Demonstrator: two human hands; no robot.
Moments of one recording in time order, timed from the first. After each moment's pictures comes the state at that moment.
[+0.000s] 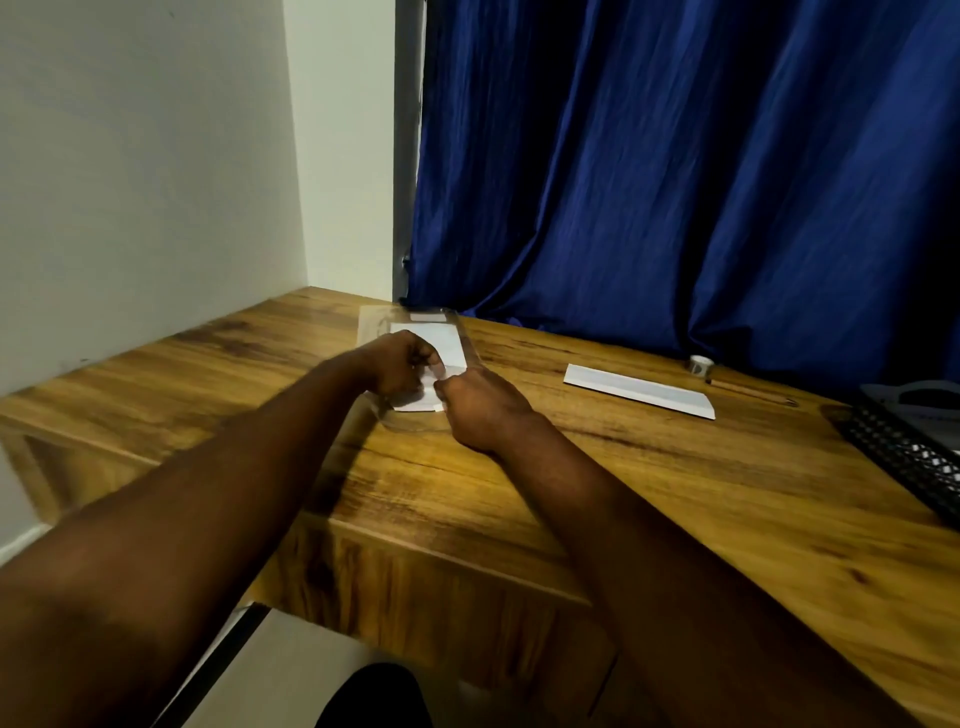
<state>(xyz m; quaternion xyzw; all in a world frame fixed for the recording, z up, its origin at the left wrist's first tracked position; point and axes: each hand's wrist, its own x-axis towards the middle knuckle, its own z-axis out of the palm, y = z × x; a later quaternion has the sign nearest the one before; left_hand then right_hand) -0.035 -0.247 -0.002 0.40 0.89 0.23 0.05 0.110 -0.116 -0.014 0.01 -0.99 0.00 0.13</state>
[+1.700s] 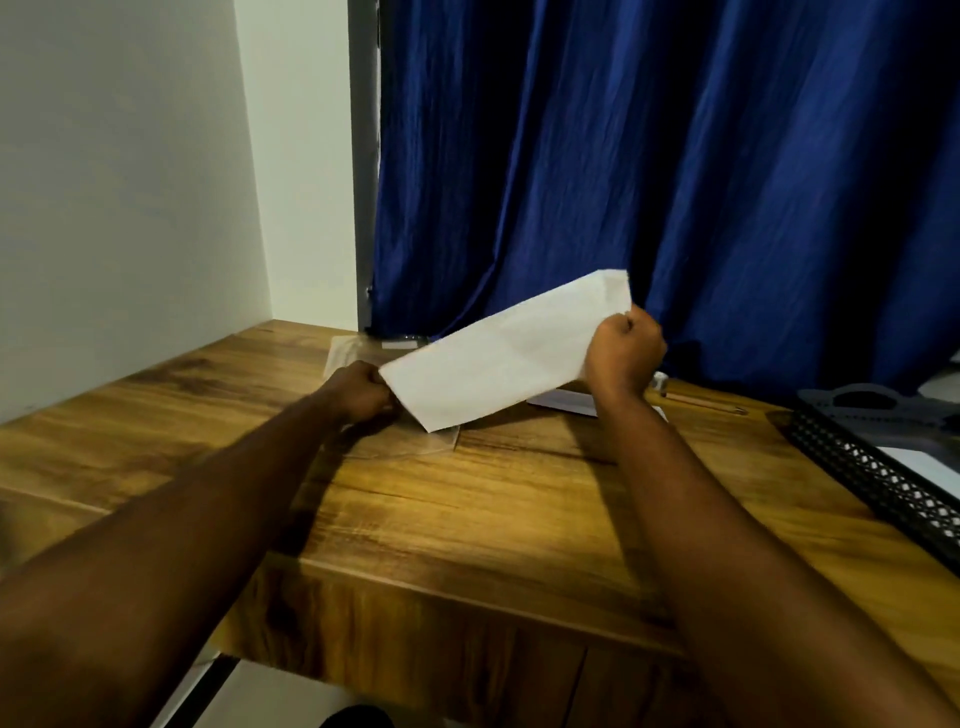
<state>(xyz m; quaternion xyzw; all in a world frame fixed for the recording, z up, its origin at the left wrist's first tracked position) -0.003 -0.245 0.005 0.23 0.90 0.38 0.07 0.161 0.014 0.059 -0.31 -0.63 0.44 0.57</state>
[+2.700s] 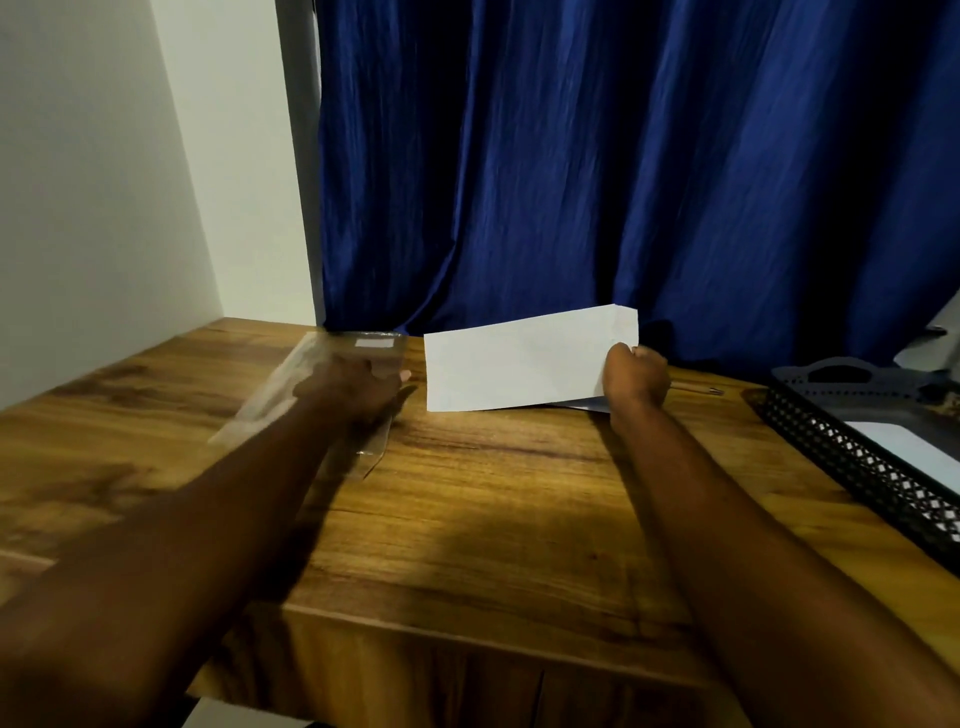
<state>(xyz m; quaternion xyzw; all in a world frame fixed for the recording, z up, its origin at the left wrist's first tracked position) -0.008 -0.176 0.000 0.20 0.96 0.21 0.00 0.163 0.116 0.004 -0.42 -0.61 0.51 0.44</state>
